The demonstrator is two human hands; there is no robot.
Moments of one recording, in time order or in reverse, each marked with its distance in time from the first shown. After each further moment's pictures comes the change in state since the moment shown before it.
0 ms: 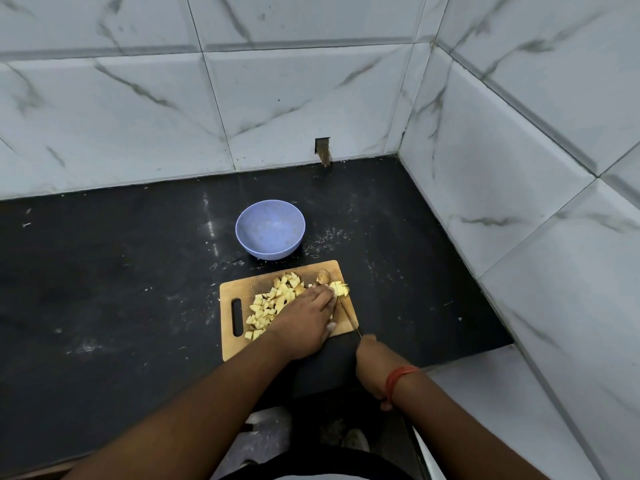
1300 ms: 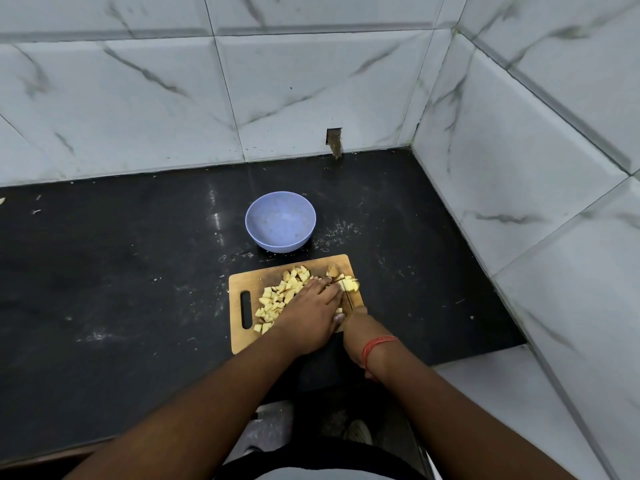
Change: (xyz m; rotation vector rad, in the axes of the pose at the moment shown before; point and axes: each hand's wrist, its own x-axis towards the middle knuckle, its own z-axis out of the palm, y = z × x) left_hand -0.003 -0.005 0.006 -0.011 0.052 -0.047; right_hand 0.012 -0.039 -0.017 -0.007 0.077 -0.119
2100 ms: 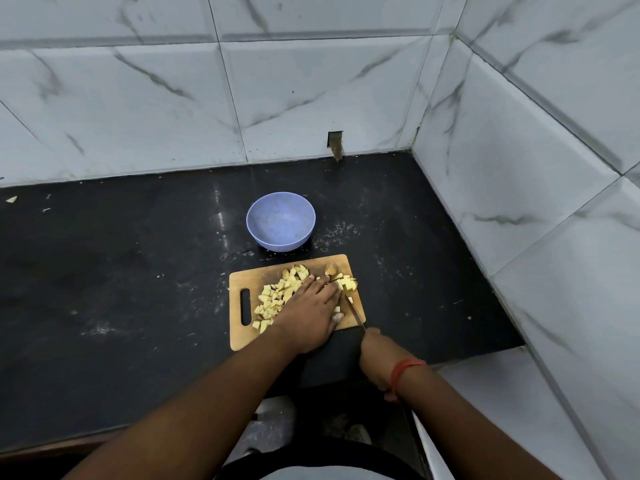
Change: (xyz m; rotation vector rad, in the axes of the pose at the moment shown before) left_hand -0.003 0.008 -0.005 0.060 -0.028 -0.030; right_hand -0.003 0.047 0.026 0.066 -0.060 0.068
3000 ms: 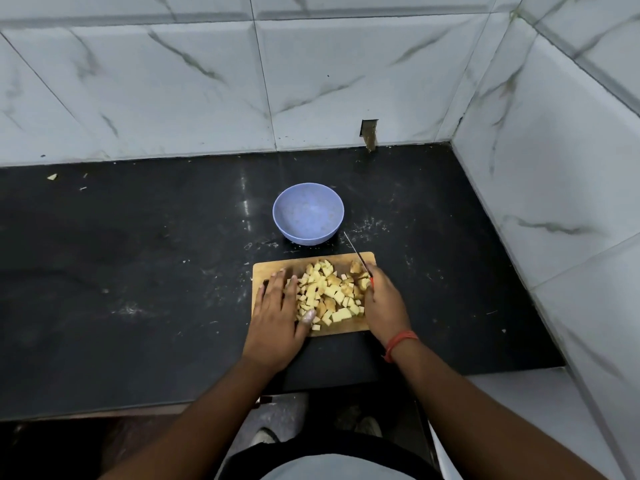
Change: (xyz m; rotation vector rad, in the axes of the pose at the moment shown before) left_hand -0.080 -0.040 0.025 -0.216 0.276 -0.479; right_hand 0.077 -0.035 -0.008 0.484 0.495 -0.409
